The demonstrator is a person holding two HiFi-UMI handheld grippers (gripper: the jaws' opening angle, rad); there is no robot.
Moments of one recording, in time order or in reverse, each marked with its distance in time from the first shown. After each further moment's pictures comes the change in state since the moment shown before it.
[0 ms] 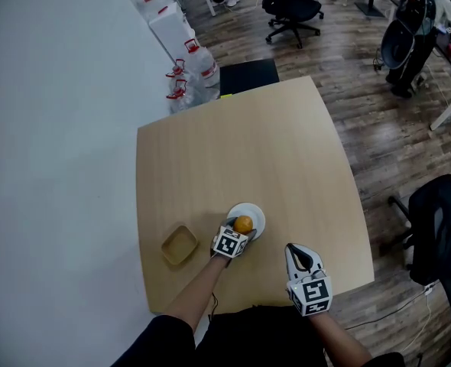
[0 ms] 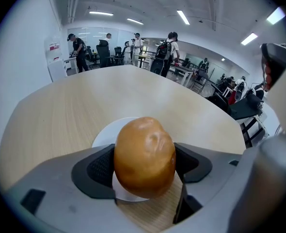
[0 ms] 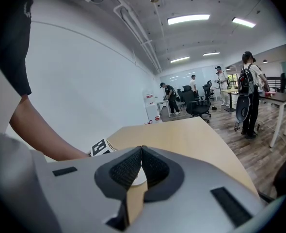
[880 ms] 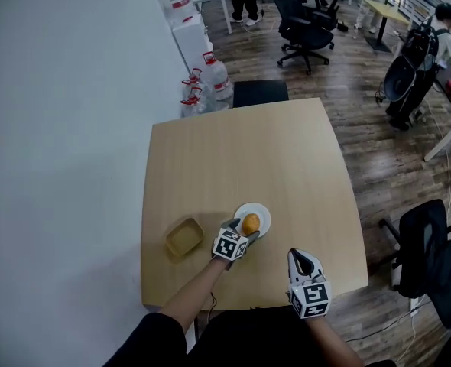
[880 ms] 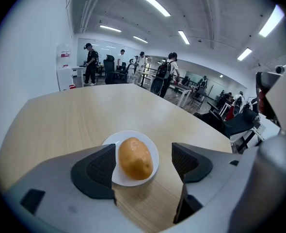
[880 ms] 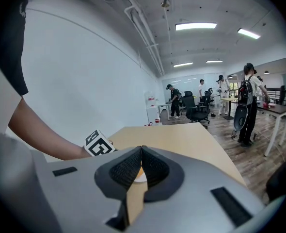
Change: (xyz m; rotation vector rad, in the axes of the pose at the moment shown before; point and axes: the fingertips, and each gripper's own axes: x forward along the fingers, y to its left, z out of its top) left arm -0.062 -0.018 0.019 -0.060 -0.195 -0.018; right arm -0.030 0.038 -0.002 -0.064 -0.020 -0.037
